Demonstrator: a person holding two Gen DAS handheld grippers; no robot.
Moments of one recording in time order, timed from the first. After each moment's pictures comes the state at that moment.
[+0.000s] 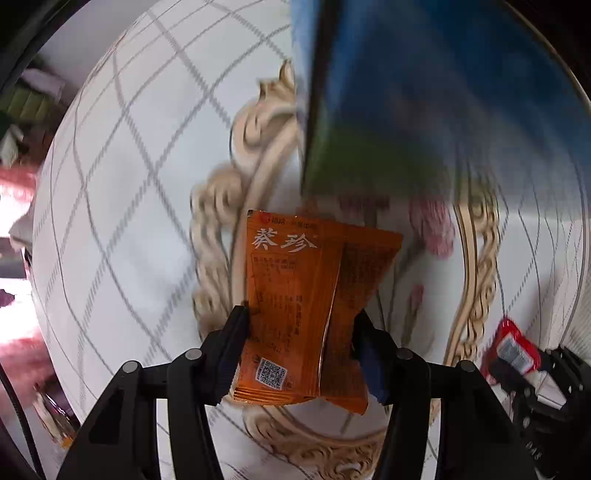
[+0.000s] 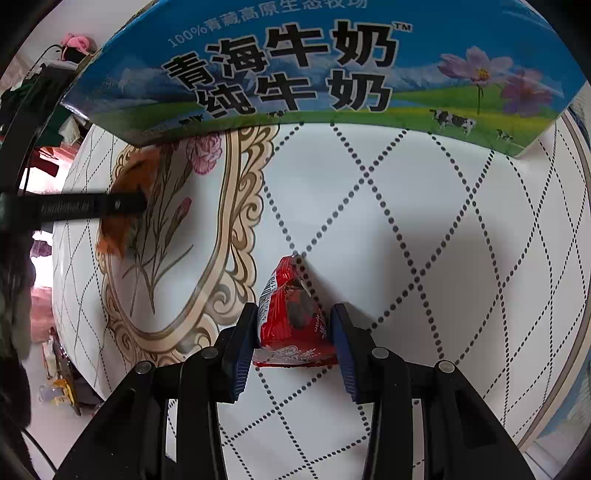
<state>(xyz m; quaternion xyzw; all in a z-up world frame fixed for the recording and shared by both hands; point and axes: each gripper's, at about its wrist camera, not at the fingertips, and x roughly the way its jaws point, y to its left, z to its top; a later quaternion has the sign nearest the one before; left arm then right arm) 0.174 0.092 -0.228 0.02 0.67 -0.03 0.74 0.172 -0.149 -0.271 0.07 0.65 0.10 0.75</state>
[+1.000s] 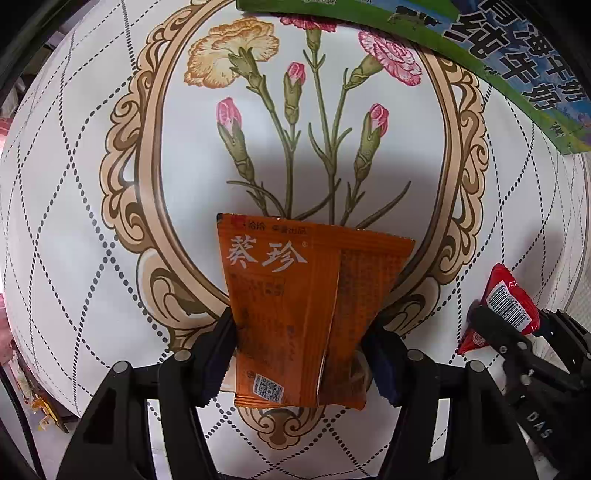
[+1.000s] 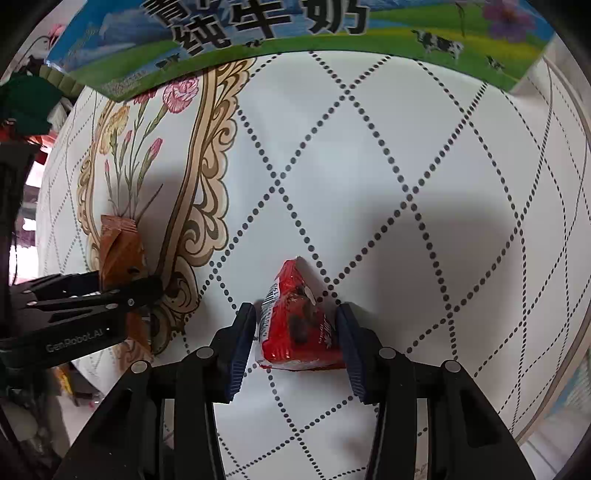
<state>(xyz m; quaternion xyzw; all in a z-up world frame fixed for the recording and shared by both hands) 0.096 0.048 -0.285 -0.03 0.70 -0.02 0.71 0.134 -0.146 -0.308 0.05 0.68 0.08 0.72</state>
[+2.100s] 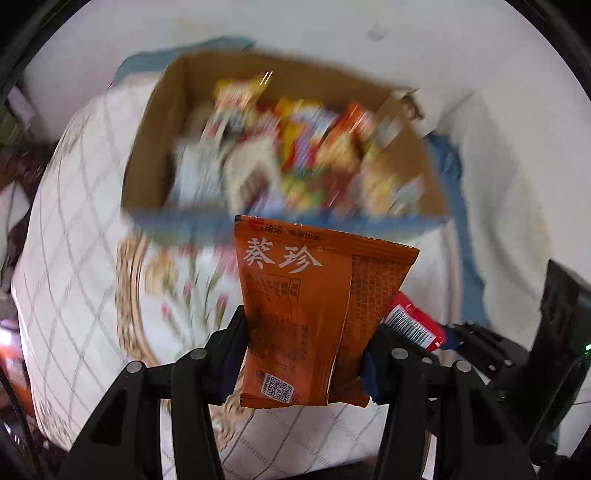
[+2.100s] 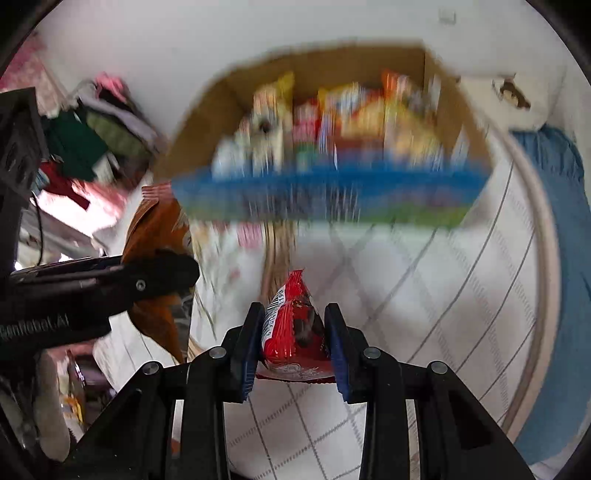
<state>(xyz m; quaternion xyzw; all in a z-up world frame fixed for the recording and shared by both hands) 0.150 -0.025 -0.064 -0.06 0.56 -0.16 0.81 0.167 -0.170 -0.154 0.11 0.54 0.12 0.82</state>
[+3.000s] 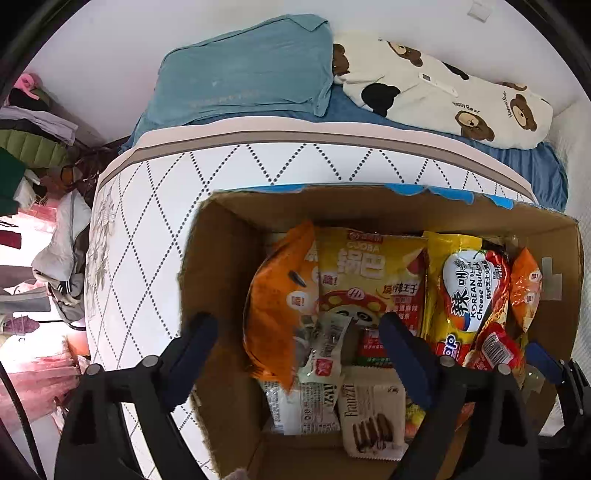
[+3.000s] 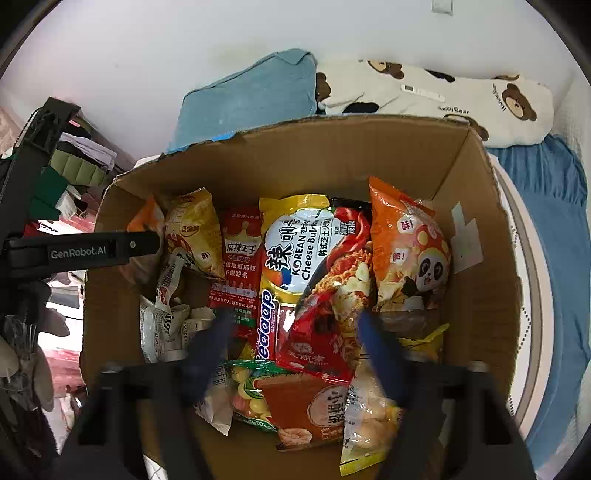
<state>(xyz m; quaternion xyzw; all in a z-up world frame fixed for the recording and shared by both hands) 0.397 0.007 -0.109 0.04 0.64 0.00 0.76 0.416 -0.208 -0.182 0.11 0.60 0.07 0.79</state>
